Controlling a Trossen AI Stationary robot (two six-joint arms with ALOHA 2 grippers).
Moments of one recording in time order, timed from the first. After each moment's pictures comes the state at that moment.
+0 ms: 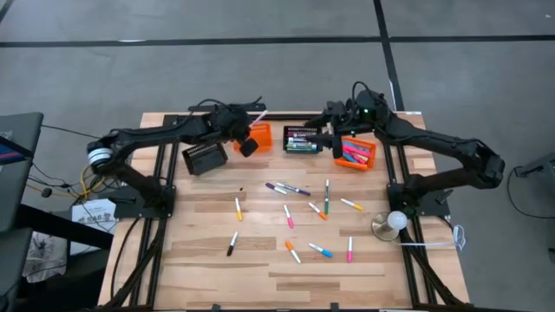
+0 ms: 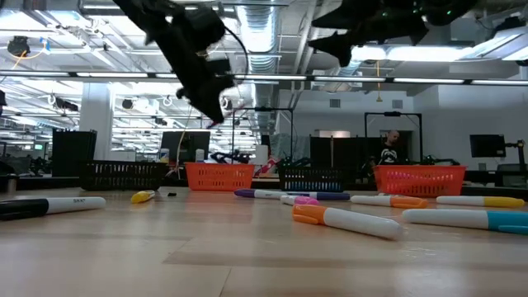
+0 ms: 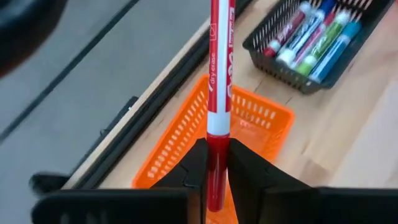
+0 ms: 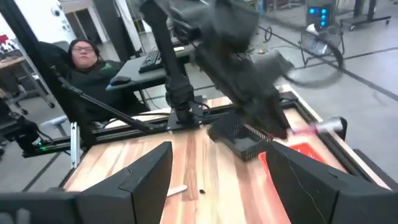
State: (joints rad) left arm 0.44 1.49 1.05 -0.38 -0.30 0.05; right arm -0.54 1.21 0.90 0.12 -0.62 0.05
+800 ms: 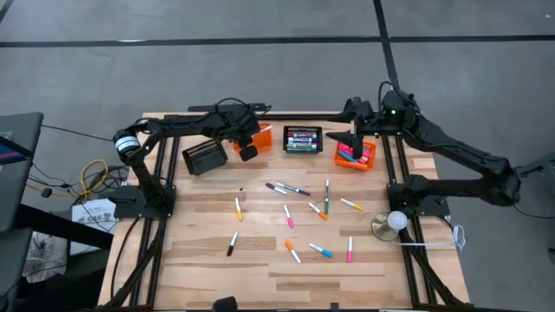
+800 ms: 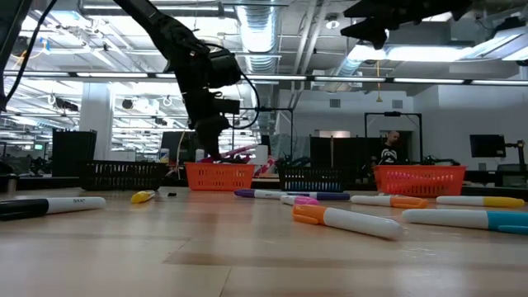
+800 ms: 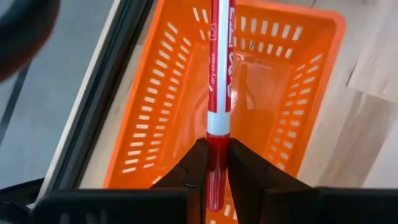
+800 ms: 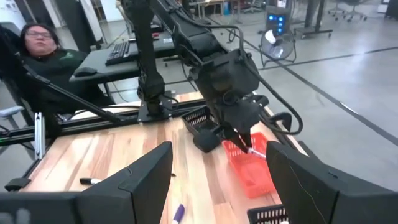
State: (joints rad) left arm 0.50 1.74 1.15 -0.50 -0.21 0.26; right arm -0.58 0.95 0.90 -0.18 -0.49 -0.06
